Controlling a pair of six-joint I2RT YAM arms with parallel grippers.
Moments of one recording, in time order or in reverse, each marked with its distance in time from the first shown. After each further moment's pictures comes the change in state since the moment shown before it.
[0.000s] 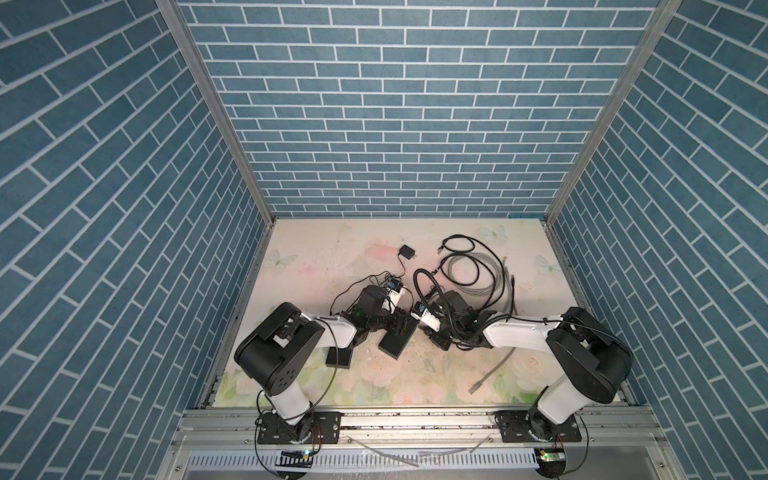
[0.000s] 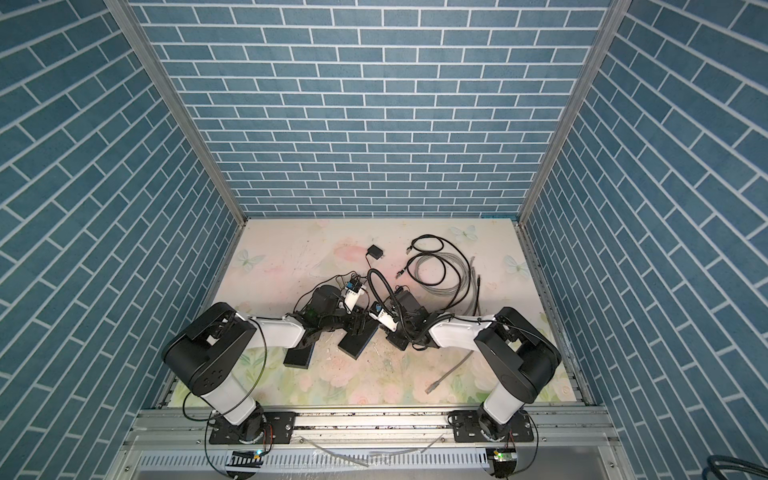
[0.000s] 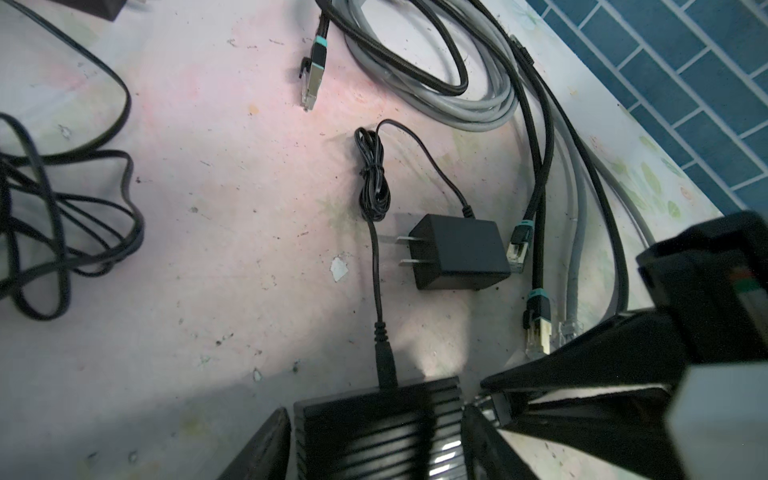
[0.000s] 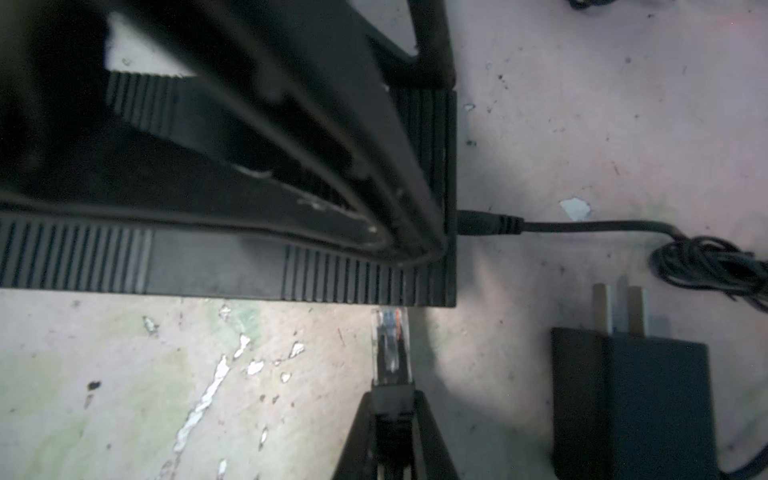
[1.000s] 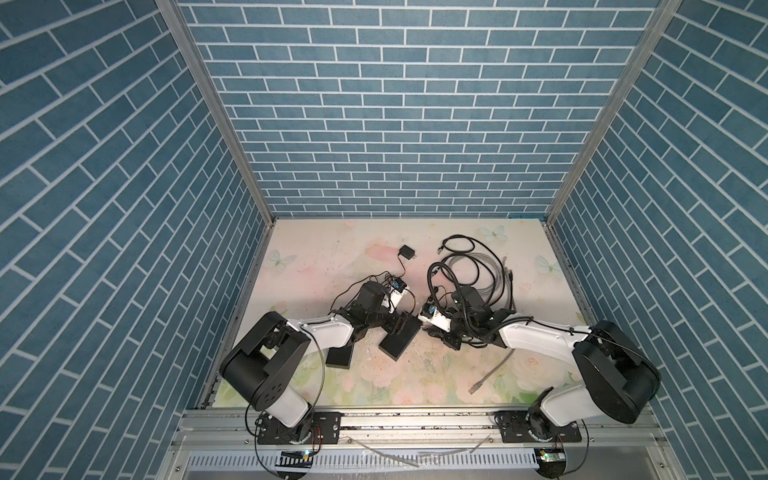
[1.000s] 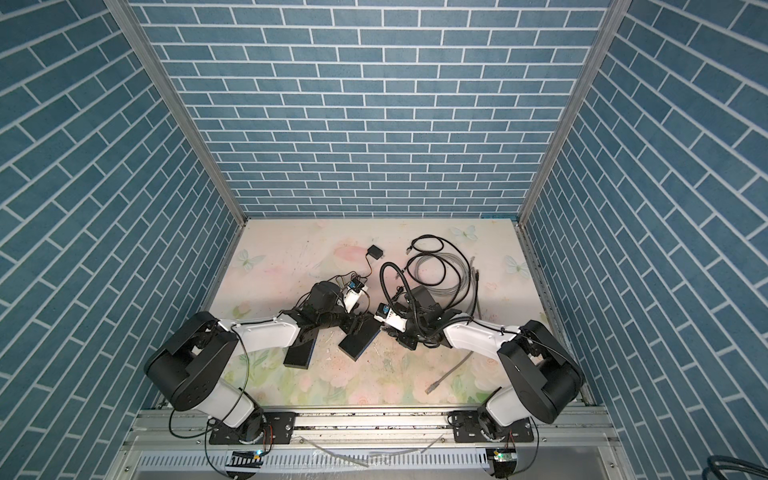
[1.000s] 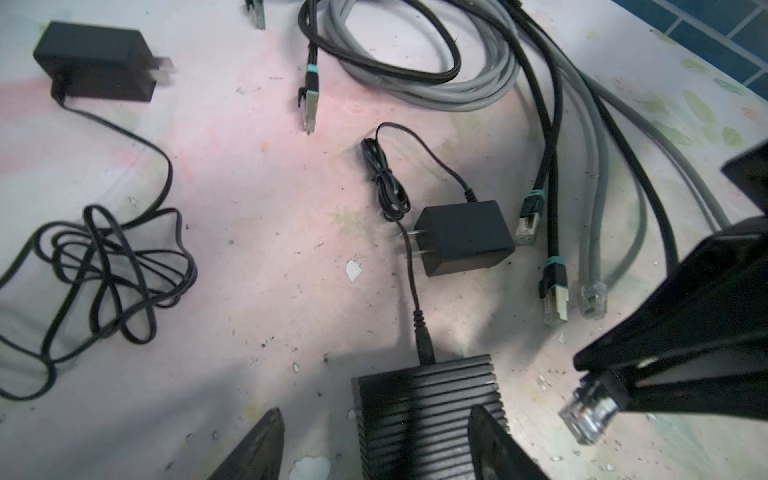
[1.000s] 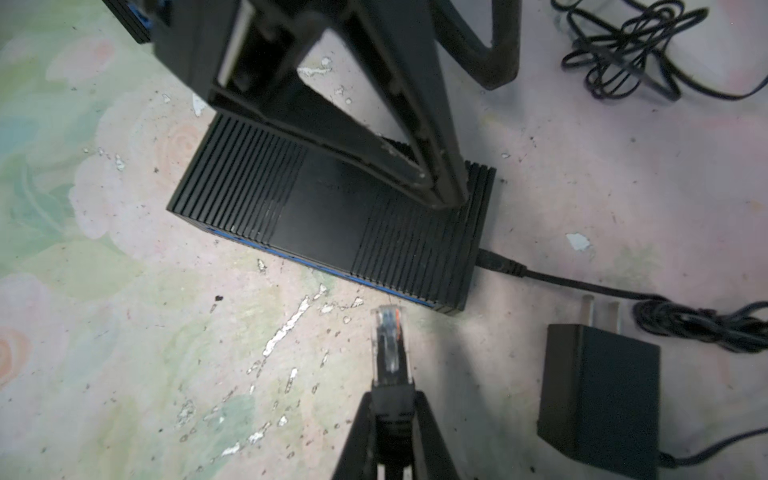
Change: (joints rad) left arm -0.003 -0.090 0.035 -0.161 -0.075 0.184; right arm -0.079 -0.134 -0.039 -0.082 -0.200 -0.176
